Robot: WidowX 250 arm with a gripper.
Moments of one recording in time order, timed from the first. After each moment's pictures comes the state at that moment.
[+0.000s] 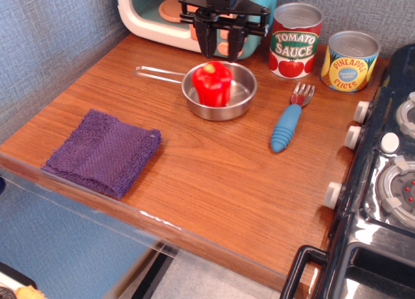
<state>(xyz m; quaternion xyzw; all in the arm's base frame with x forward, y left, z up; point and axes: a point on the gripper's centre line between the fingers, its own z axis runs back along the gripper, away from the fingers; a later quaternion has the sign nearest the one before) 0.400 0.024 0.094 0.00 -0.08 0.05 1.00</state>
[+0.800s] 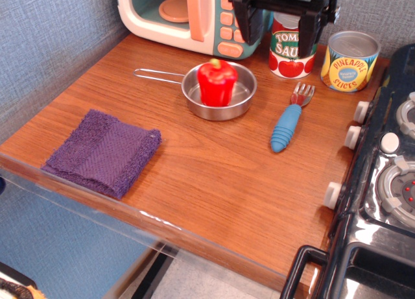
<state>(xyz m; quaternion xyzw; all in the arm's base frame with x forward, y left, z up) 0.356 -0.050 0.149 -0.03 -0.13 -0.02 0.99</state>
